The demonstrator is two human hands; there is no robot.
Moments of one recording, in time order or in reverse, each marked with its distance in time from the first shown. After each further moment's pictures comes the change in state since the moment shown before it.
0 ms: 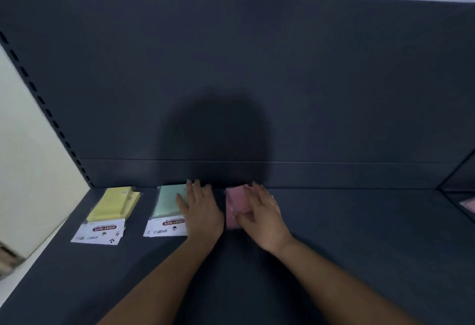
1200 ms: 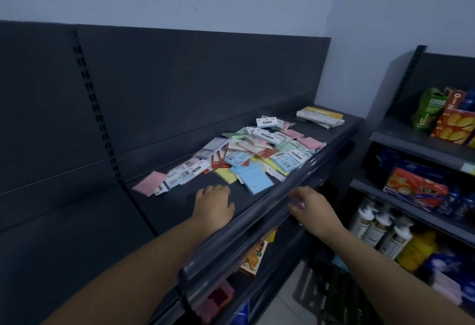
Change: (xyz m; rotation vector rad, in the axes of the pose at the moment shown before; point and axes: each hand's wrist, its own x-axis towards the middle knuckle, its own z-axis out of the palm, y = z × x) left_hand -0.288 0.607 0.088 -0.084 -0.319 1.055; right_hand -0.472 0.428 -0.379 -0.136 0.515 0.770
